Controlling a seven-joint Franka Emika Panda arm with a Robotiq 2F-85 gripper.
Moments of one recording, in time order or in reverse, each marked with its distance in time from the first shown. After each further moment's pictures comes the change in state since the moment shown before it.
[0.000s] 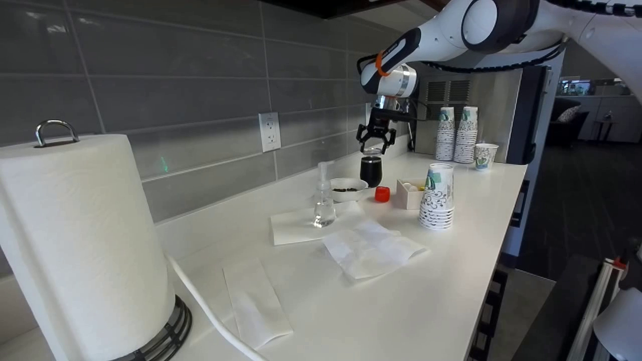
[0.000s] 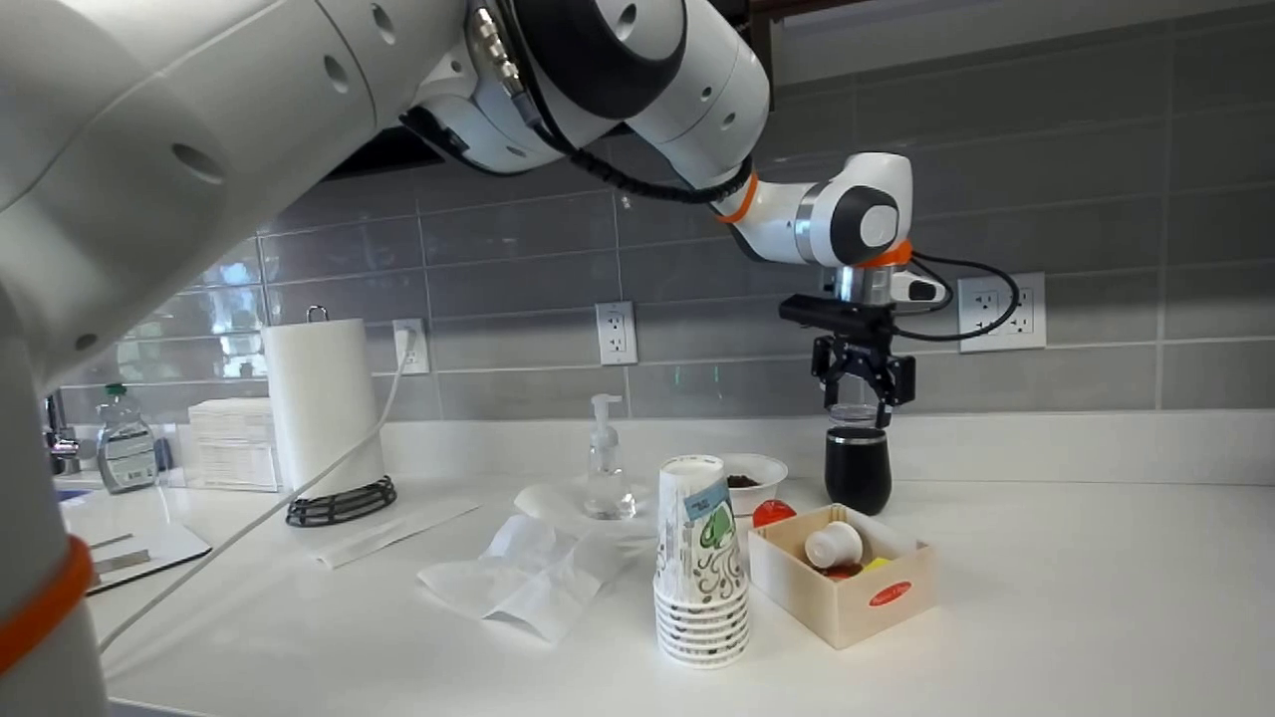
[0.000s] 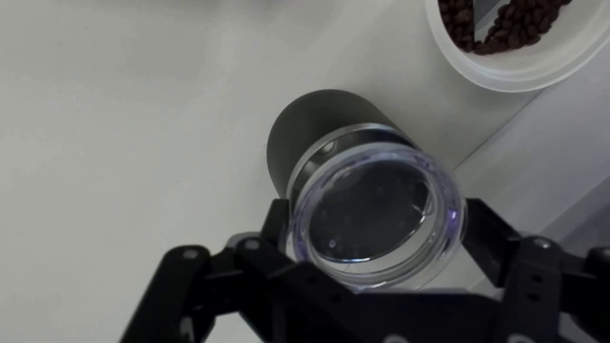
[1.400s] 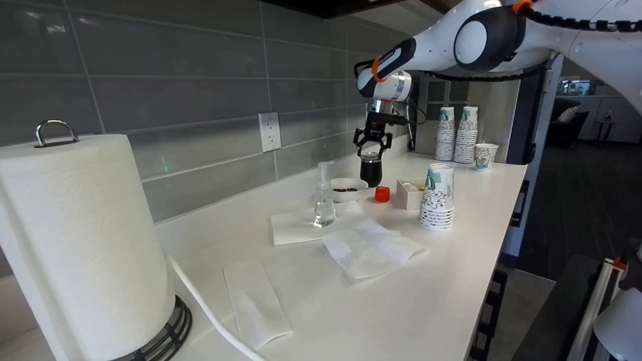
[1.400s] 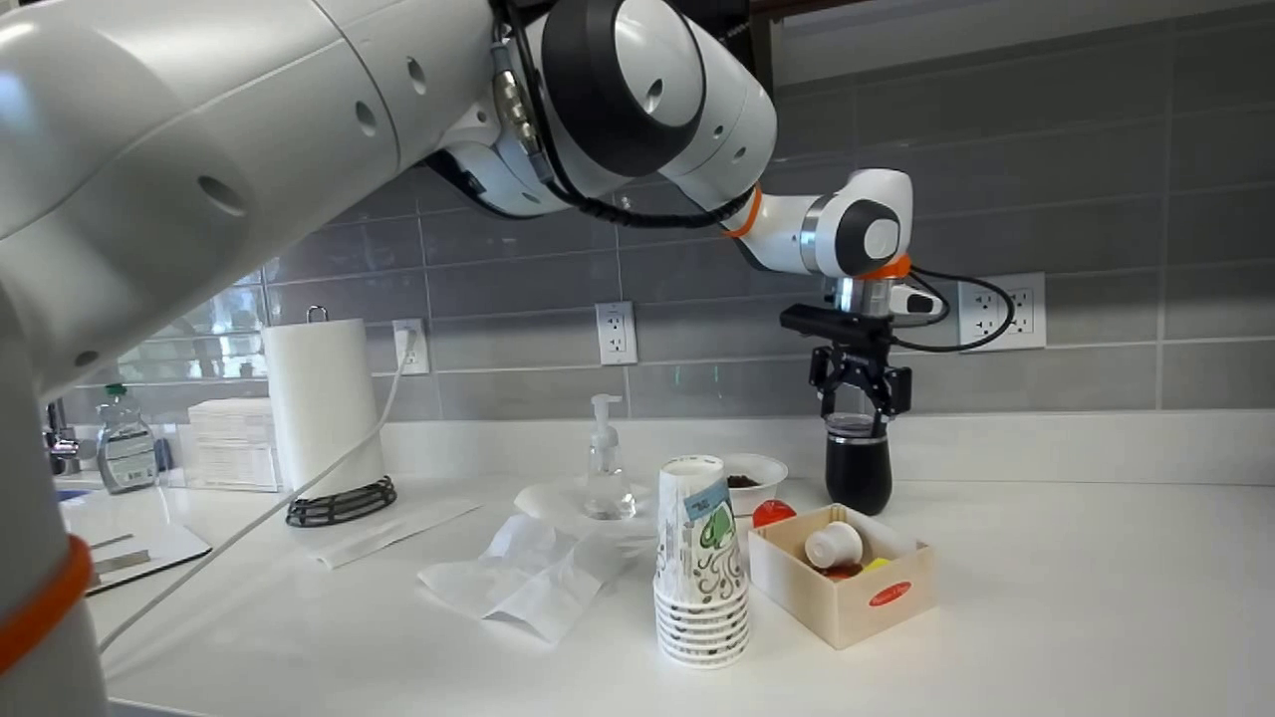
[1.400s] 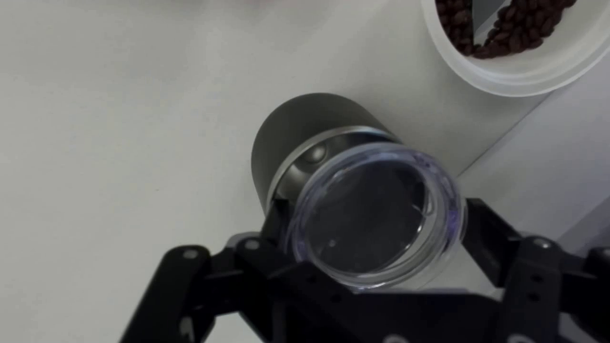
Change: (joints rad) arm -0.001 0.103 0.006 0.151 -0.003 -0.088 0.013
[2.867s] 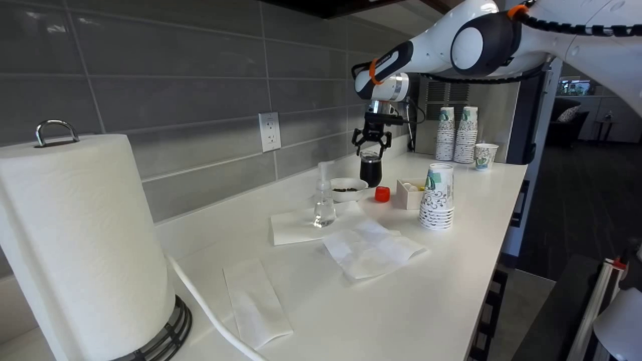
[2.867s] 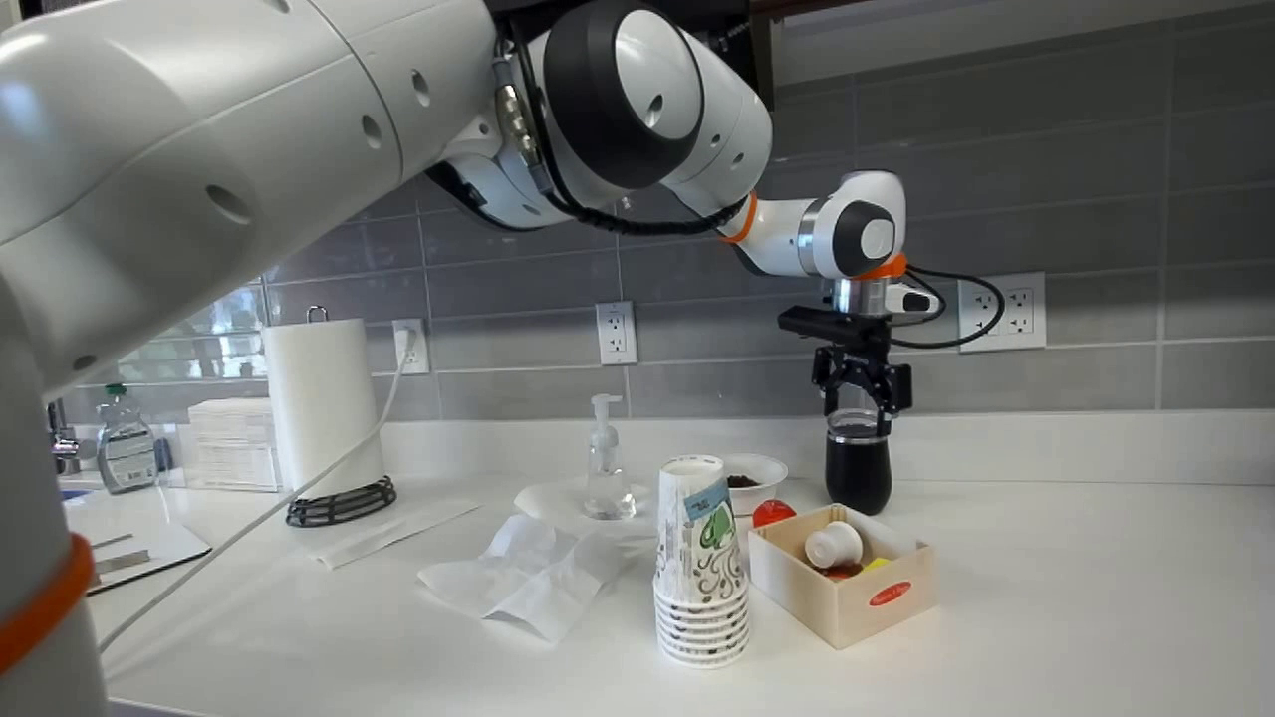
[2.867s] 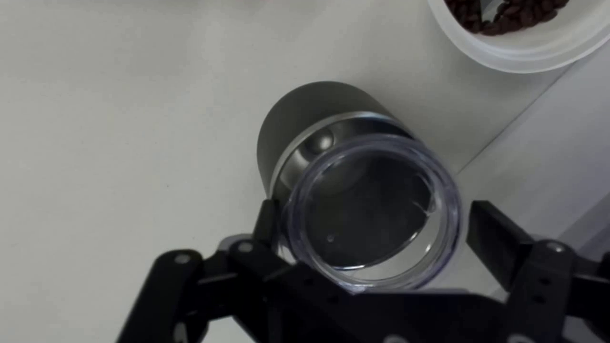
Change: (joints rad) arm 0.020 0.026 -0.023 0.041 -0.024 0.000 0.081
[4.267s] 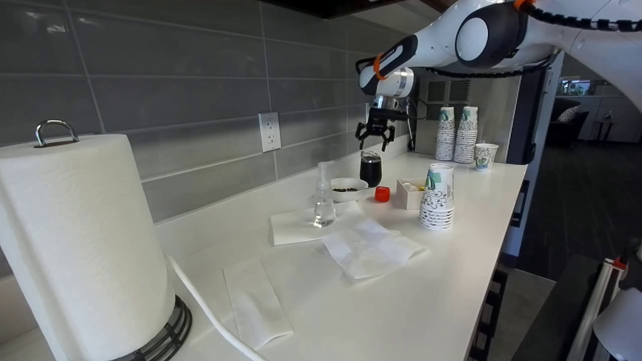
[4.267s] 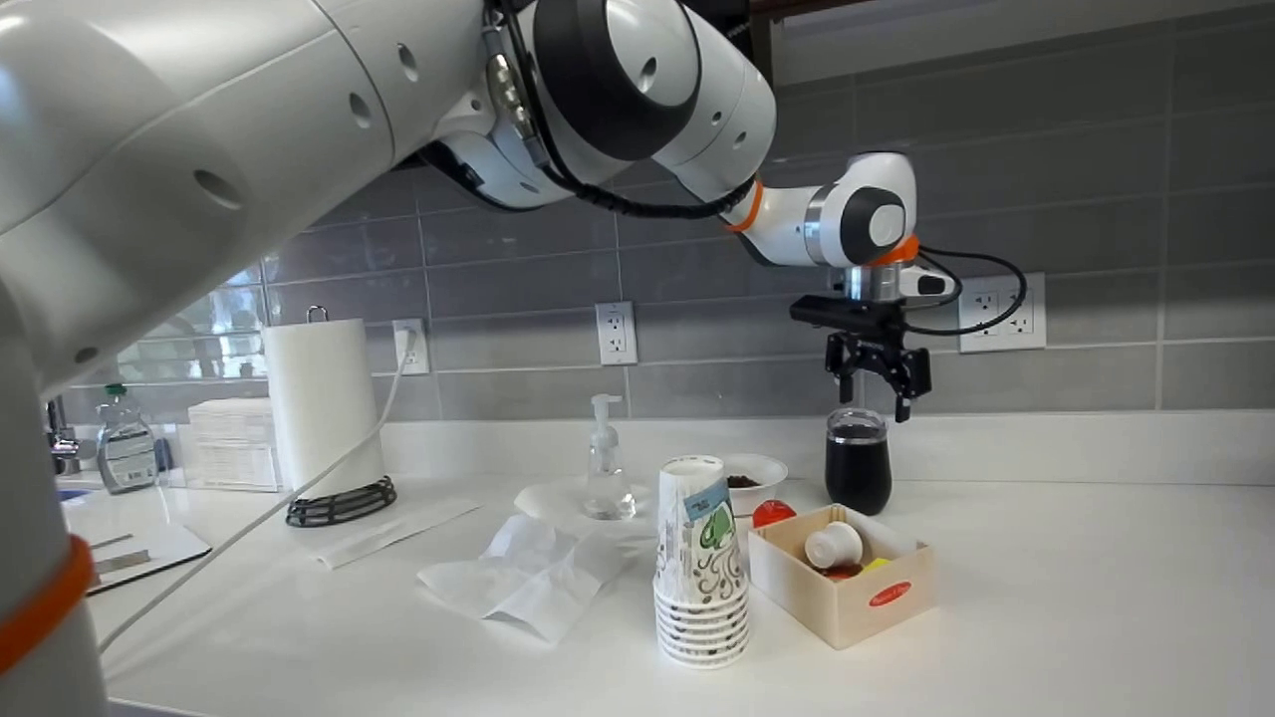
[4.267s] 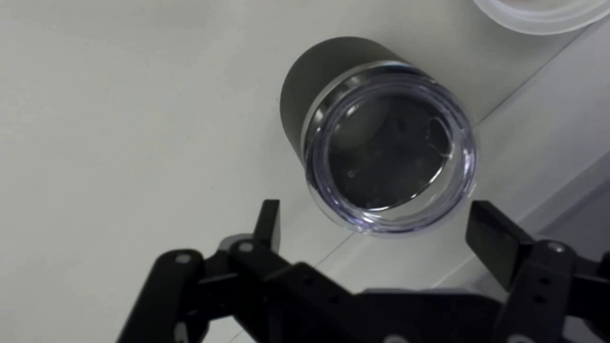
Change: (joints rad) arm -0.012 -0.053 -0.010 -0.061 0.001 0.081 -0.056
